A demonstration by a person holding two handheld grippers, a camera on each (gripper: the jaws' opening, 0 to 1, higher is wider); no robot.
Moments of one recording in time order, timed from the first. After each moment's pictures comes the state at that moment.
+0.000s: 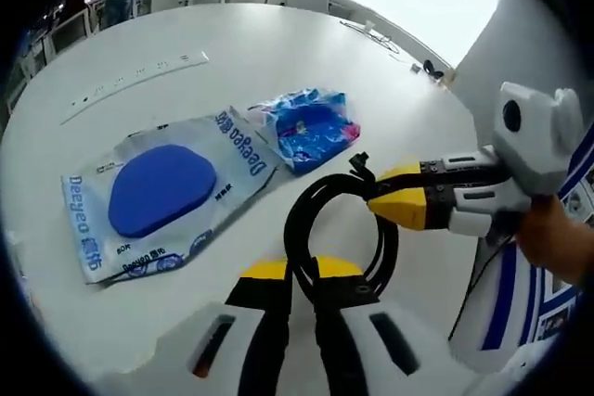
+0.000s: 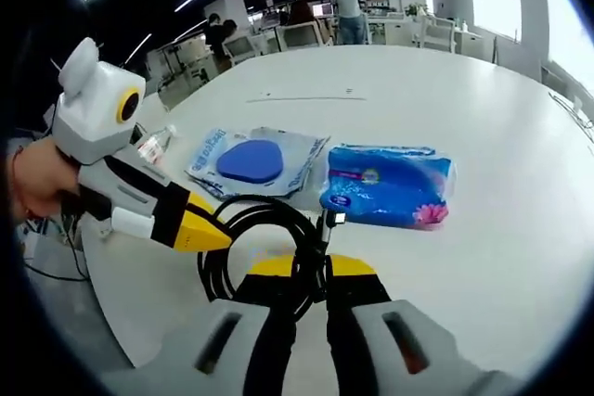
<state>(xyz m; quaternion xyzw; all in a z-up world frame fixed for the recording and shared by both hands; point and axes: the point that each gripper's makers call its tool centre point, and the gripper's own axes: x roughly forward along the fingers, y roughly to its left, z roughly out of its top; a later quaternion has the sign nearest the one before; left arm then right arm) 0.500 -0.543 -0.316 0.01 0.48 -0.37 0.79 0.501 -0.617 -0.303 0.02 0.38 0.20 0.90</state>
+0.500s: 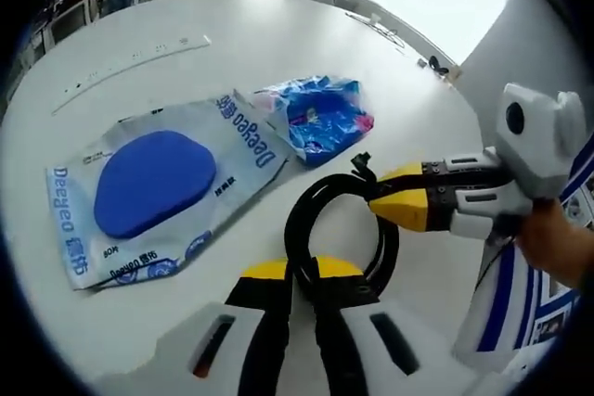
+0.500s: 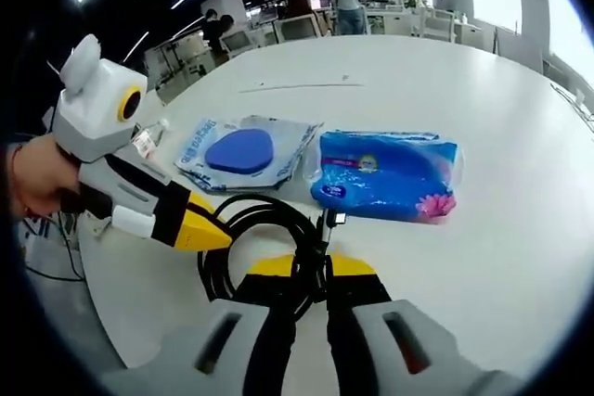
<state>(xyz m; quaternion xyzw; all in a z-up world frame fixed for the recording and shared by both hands) 0.506 -0.545 -0.335 0.01 0.50 -0.36 0.79 0.507 -0.620 -0.324 0.02 0.40 0.20 0.89</state>
